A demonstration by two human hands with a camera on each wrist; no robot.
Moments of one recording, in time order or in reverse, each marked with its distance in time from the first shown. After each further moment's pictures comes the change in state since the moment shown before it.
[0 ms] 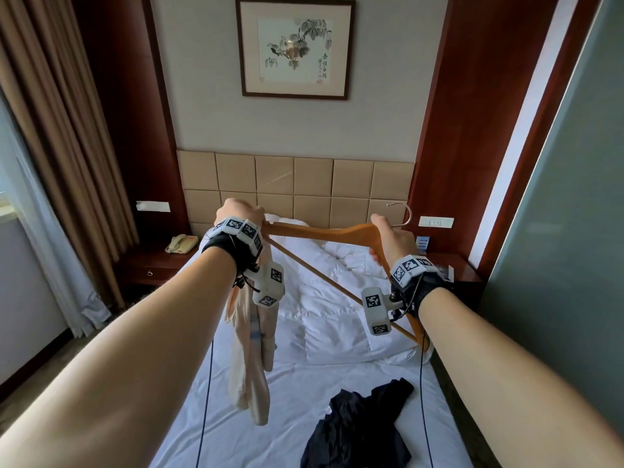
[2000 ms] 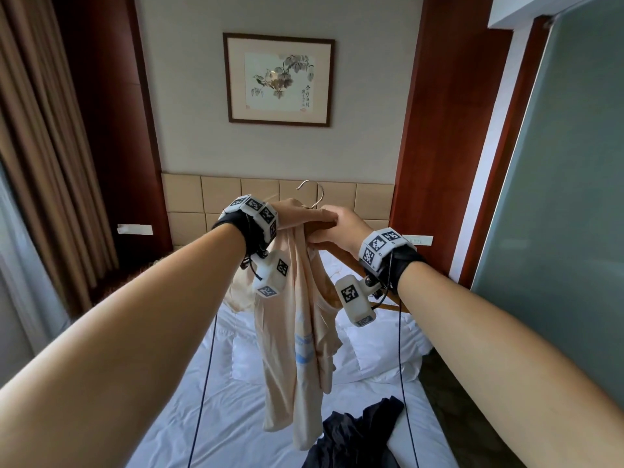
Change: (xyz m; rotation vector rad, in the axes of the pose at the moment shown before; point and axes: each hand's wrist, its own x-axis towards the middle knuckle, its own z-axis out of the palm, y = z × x) left_hand -0.033 0.087 -0.007 0.315 -0.643 0.460; right_hand -0.038 -0.089 0.036 -0.190 -0.527 -0.358
